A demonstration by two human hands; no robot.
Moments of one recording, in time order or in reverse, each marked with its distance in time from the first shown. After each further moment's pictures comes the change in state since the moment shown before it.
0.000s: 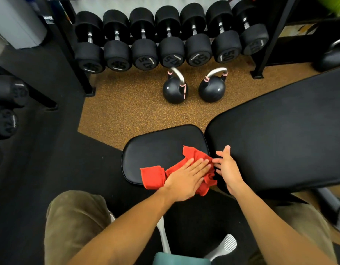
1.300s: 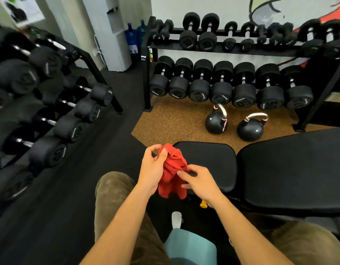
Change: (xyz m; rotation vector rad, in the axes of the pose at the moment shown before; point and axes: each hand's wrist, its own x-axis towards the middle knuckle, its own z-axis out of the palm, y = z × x) left_hand -0.195 0.060 -0.201 -1.395 1.046 -1.022; right_hand -0.211 -0.026 0.102 -0.278 -0.610 -0.471
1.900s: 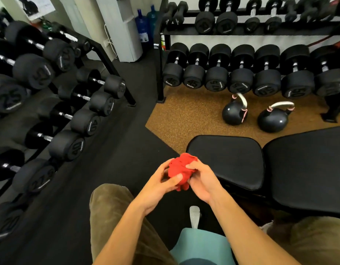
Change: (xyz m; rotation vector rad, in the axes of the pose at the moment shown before) left_hand -0.016 -0.022 -0.086 0.150 -0.367 -0.187; right_hand 0.038 0.000 0.068 0.818 -0.137 0.279
